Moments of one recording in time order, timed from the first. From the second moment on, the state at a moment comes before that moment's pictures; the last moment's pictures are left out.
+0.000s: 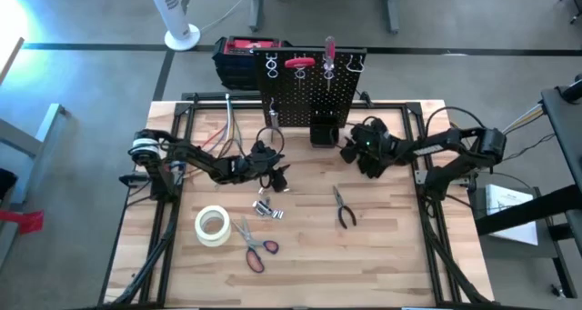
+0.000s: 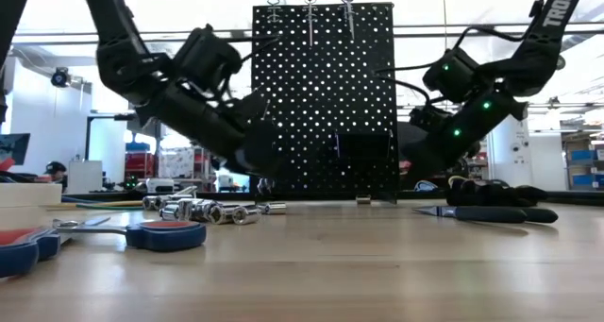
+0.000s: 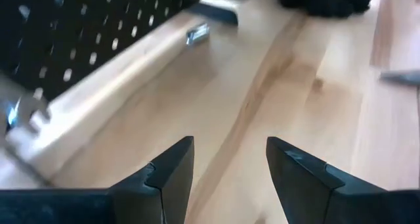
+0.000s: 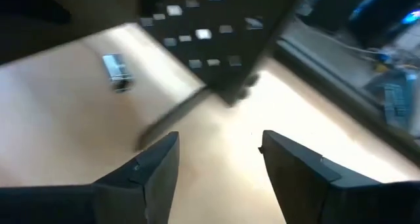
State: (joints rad) left arm 0.12 1.80 0.61 0.67 -0.38 -0.19; right arm -0.47 1.49 0.38 0.45 0.43 0.03
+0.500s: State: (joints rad) left arm 0.10 1.57 0.39 0.71 -0.40 -0.37; right arm -0.65 1.49 0.42 0.55 0.34 0.12
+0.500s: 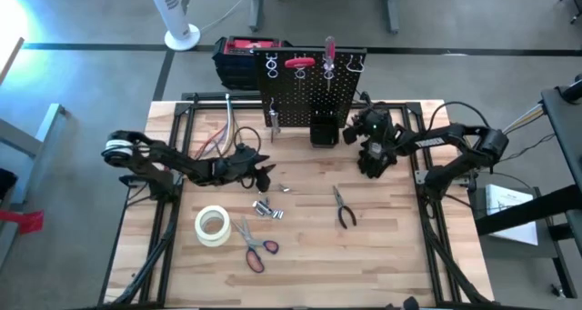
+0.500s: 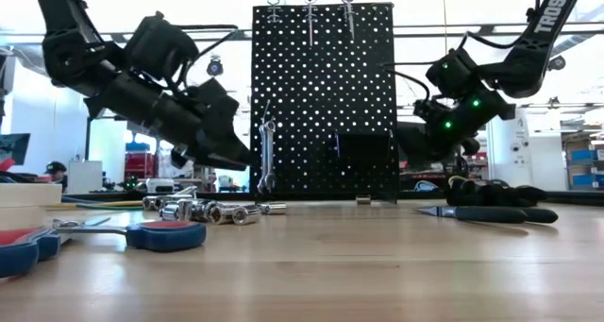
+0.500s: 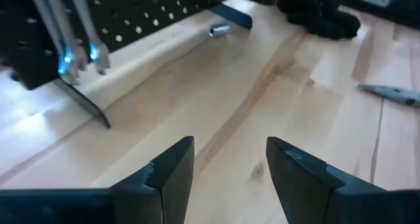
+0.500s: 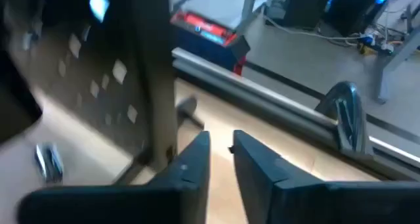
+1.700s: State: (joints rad) left arm 0.07 1.53 0.37 0.70 -0.44 -0.43; right arm -0.63 1.75 0.75 0.52 0.11 0.24
